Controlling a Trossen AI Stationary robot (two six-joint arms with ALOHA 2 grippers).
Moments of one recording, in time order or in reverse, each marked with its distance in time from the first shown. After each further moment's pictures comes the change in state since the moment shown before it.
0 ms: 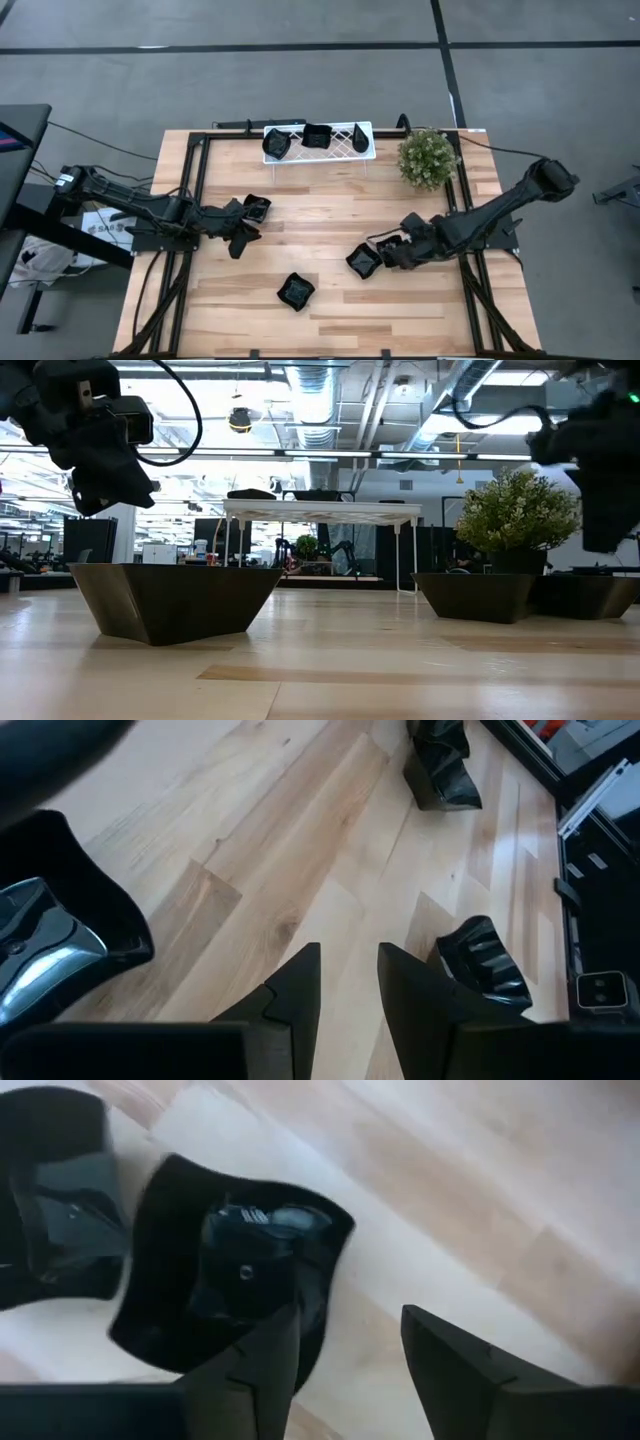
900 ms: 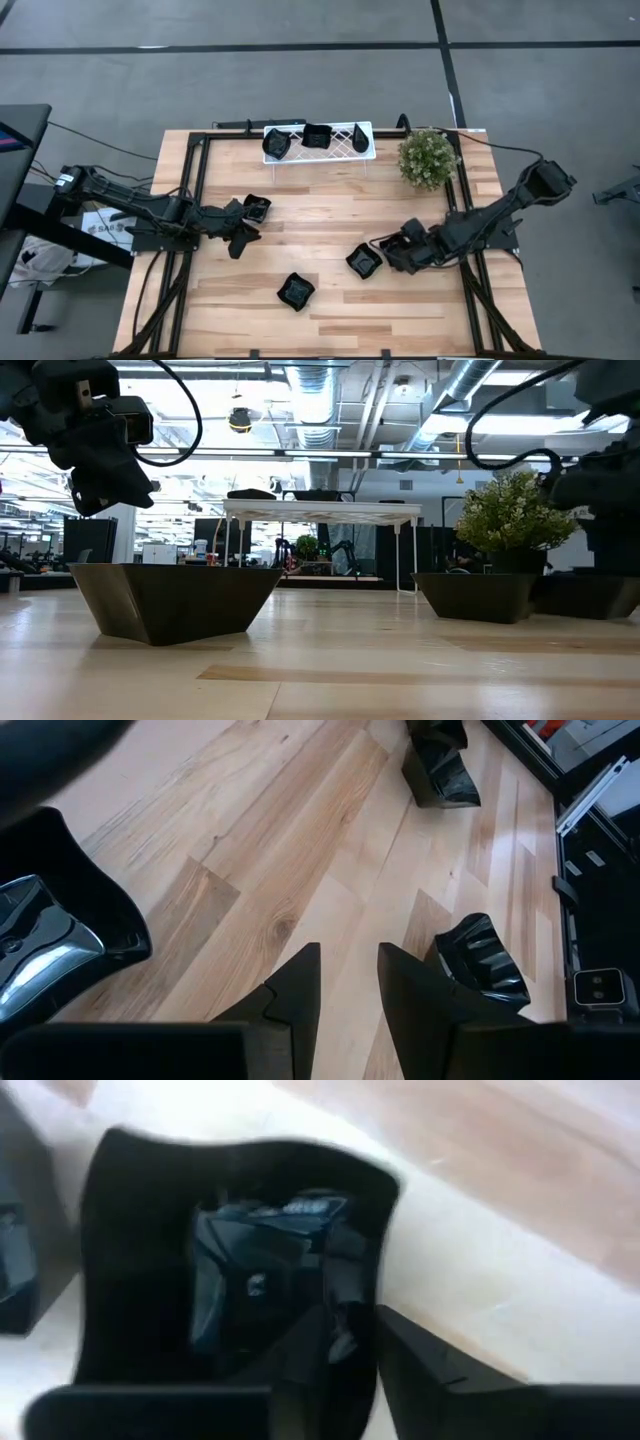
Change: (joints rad) left arm 0.000 0.000 0.000 -0.001 0.010 0.000; right arm 0.030 0.038 -0.189 0.291 -0.009 0.146
